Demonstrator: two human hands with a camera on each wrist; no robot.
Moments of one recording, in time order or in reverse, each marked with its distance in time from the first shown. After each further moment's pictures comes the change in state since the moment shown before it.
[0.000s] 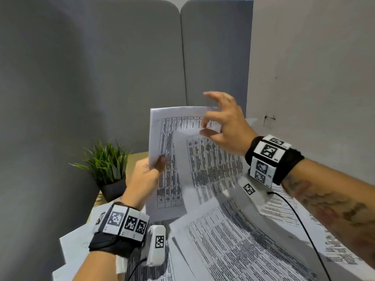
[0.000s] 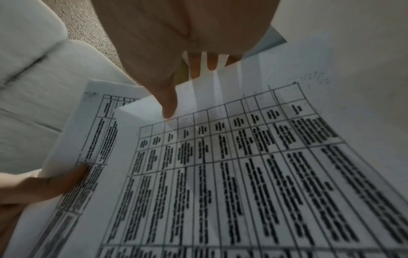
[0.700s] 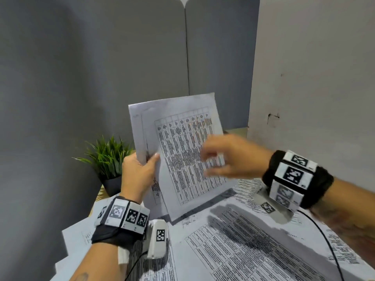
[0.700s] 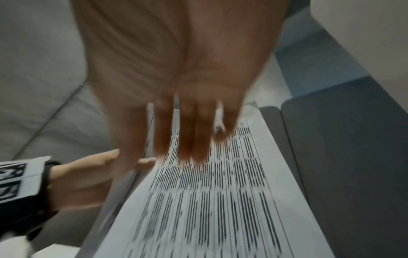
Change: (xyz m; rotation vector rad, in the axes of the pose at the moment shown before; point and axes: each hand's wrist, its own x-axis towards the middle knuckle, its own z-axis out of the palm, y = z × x) left_hand 0.006 -0.011 -0.011 0.156 0.348 0.006; right_hand -0.038 -0.028 -0.009 0.031 -0.465 -0.157
